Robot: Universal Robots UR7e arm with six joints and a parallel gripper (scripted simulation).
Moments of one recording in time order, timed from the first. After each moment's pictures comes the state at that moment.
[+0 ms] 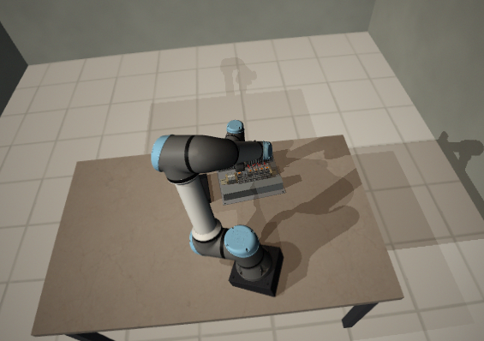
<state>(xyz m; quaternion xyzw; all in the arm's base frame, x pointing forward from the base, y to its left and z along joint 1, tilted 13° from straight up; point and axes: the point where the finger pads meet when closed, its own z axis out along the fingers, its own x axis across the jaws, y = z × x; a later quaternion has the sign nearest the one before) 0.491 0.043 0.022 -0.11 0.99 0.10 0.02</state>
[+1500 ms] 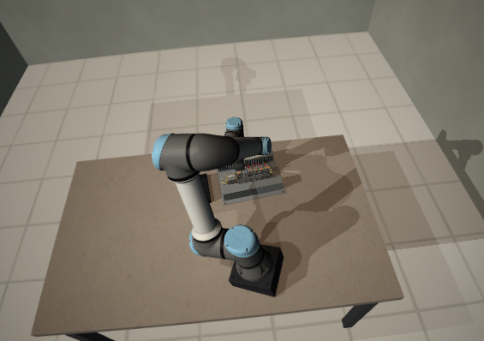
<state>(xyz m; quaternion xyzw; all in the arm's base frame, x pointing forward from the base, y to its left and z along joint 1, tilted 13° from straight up) 0.493 0.043 0.023 -0.11 0.99 0.10 -0.01</state>
